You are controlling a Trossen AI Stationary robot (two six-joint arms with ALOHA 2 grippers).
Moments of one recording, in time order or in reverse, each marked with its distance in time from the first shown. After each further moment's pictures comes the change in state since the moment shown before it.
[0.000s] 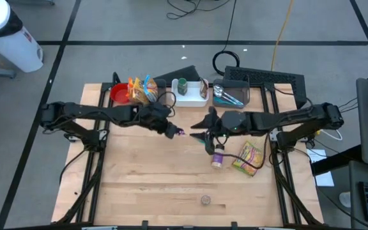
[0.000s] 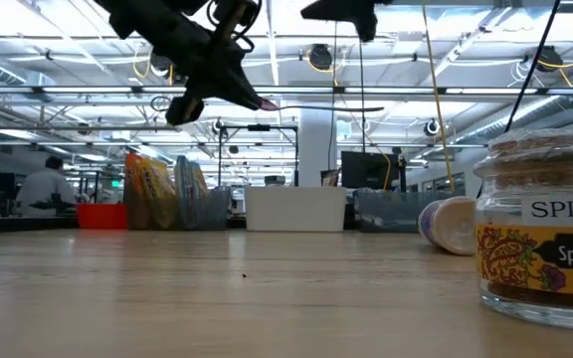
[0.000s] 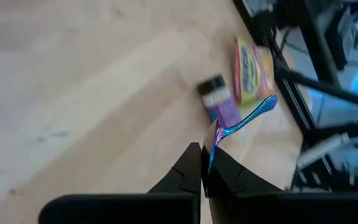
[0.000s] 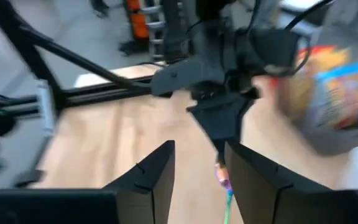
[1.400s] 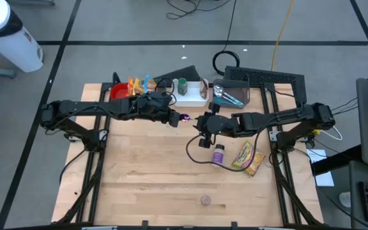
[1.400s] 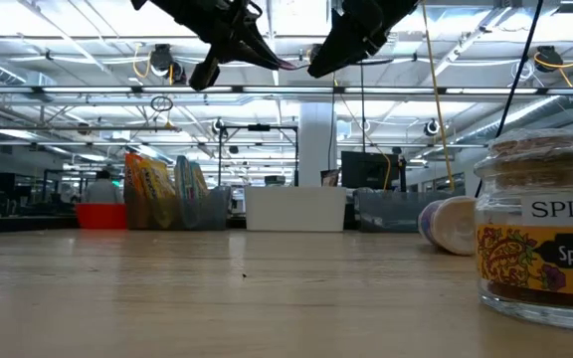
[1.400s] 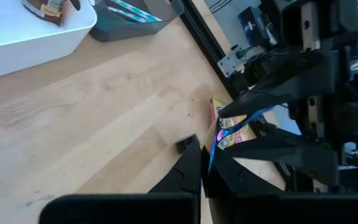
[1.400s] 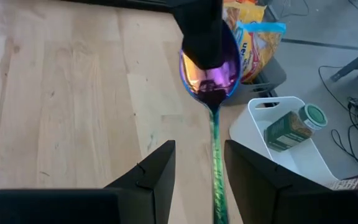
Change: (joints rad) left arm 0.026 0.000 0.174 -0.040 -0.117 0.013; right arm -0.011 0.119 0.085 -0.272 0.310 -0.206
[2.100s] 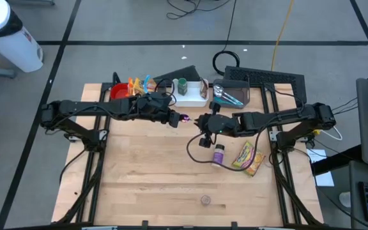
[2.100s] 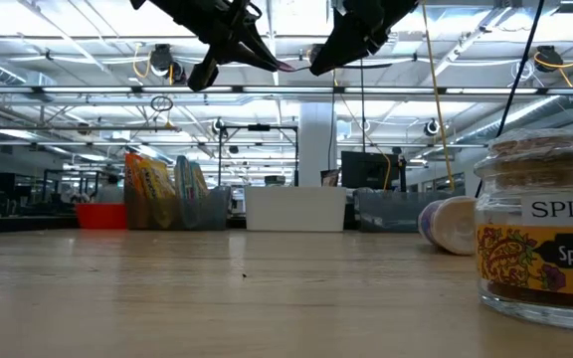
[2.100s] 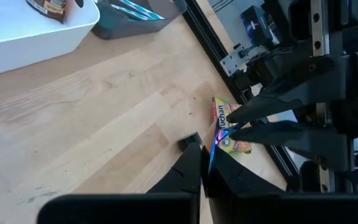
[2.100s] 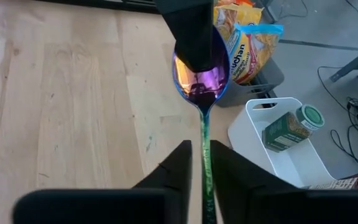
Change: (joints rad) left arm 0.000 0.000 0.000 -0.010 -0.008 -0.010; right arm 0.000 -0.008 0.000 -0.002 0.000 0.001
